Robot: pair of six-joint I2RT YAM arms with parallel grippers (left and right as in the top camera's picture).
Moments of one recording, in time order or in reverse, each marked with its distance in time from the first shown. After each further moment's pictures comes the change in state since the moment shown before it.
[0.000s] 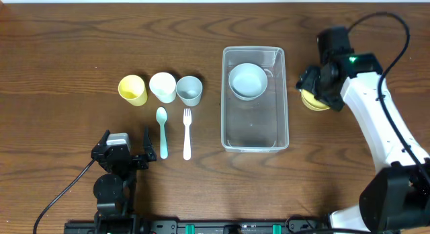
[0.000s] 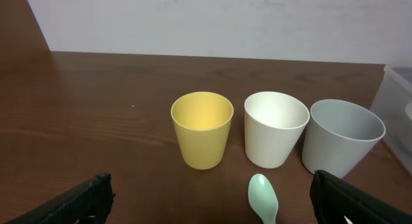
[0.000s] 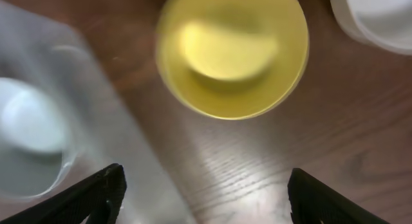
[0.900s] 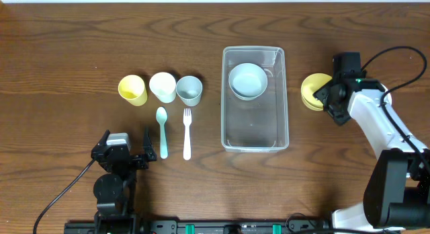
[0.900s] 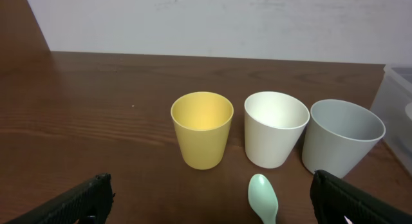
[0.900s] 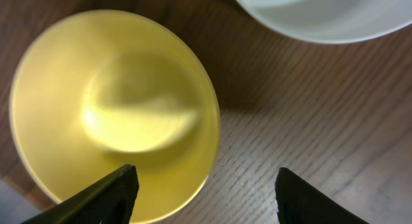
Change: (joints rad) left arm 0.000 0.000 0.000 0.000 0.000 0.000; right arm -0.136 0.010 -0.283 0.343 0.063 0.192
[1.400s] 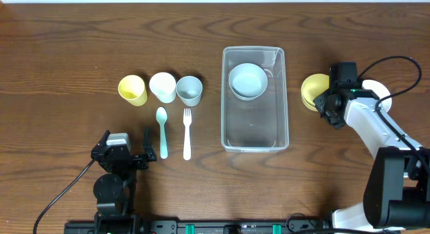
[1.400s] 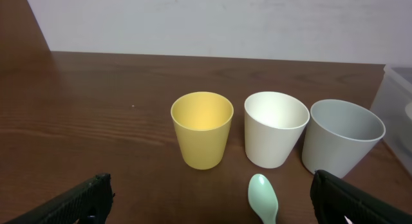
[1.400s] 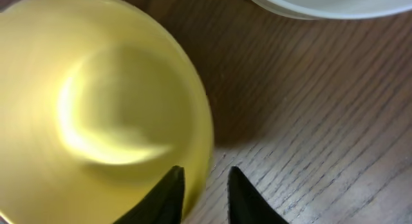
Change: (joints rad) left arm 0.000 0.000 0.000 0.000 0.000 0.000; right arm 0.000 0.000 -0.093 0.114 0.000 0.009
